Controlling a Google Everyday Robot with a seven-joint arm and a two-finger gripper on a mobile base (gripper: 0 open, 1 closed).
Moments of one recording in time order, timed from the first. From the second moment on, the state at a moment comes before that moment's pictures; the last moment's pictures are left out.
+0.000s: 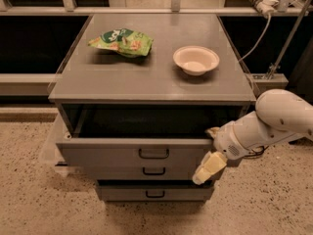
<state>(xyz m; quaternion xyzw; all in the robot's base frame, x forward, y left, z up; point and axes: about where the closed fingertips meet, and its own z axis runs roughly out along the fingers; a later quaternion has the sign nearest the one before) 0.486 -0.143 0.675 -0.52 0.79 0.23 0.22</state>
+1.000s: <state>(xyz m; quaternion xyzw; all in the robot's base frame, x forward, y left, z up) 0.417 -0.145 0.685 -0.47 0.82 0.27 0.20</state>
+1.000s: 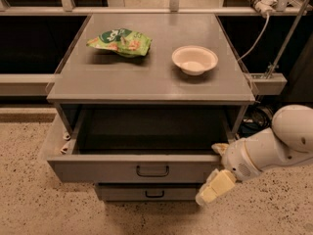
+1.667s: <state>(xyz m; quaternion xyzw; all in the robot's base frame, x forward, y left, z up) 0.412 -0.151 0.692 -0.46 0.82 0.26 0.22</state>
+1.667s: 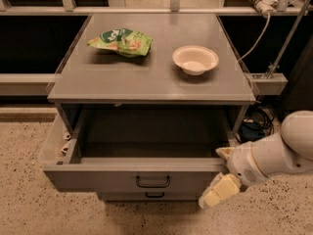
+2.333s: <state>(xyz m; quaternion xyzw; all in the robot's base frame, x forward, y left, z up) 0.434 -0.175 0.725 -0.48 0.80 0.15 0.31</state>
